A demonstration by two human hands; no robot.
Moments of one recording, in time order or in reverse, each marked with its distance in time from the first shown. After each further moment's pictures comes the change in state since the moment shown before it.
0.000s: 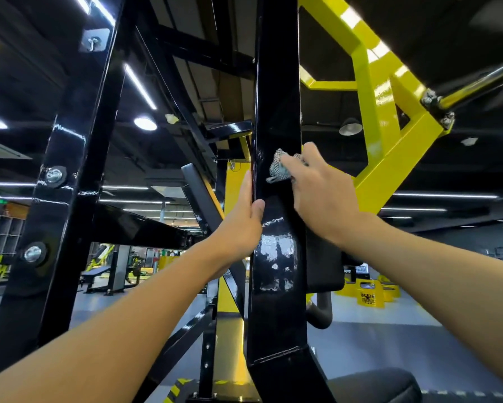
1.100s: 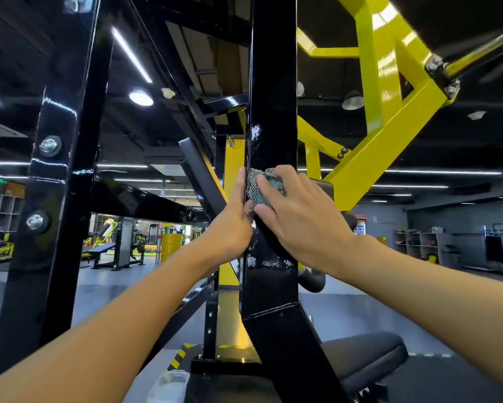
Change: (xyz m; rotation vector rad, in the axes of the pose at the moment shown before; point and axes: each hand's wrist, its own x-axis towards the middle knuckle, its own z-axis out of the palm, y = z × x) left_hand -0.032 -0.025 0.010 0.161 -0.015 -0.092; right_hand -0.069 -0.028 -0.009 0.131 -0.066 -0.216
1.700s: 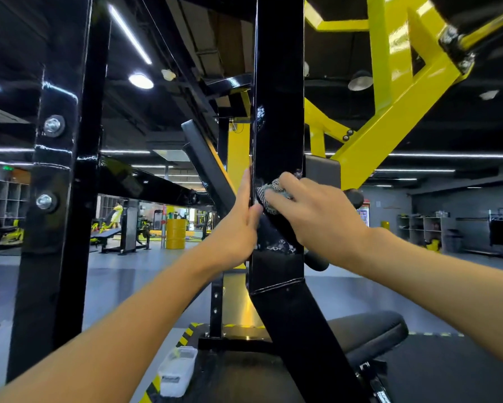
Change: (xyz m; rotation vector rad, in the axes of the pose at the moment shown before) left_hand -0.032 -0.010 0.009 0.023 -0.076 -0.118; right_hand -0.023 0.001 0.008 -0.078 -0.106 -0.169
